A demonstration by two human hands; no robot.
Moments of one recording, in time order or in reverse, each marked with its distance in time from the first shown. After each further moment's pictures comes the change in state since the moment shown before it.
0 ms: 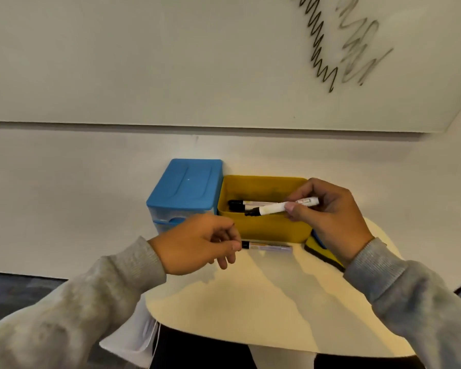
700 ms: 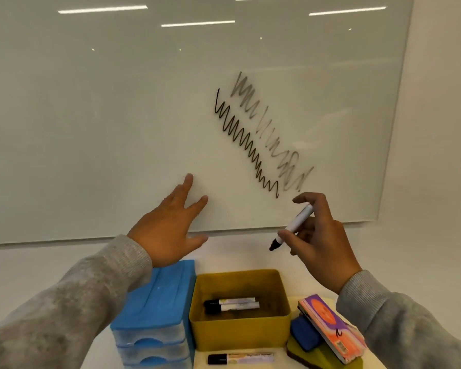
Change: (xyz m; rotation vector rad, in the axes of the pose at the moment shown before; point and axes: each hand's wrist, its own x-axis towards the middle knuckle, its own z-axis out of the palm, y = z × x) left_hand 0.083 0.080 -0.128 0.894 0.446 0.105; right_hand 0.064 -0.072 -0.063 -0.347 0.227 -0.242
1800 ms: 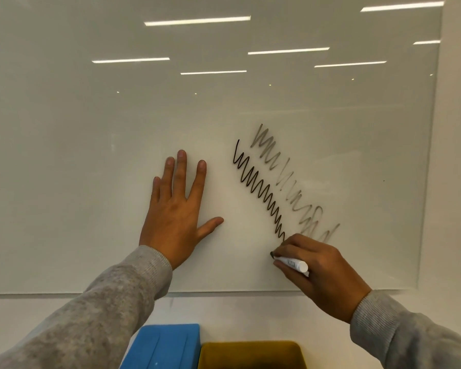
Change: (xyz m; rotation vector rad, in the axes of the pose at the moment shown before) left_hand 0.079 -0.028 -0.037 0.243 0.685 -0.091; right_hand 0.083 0.006 0.015 -0.428 -0.062 -0.643
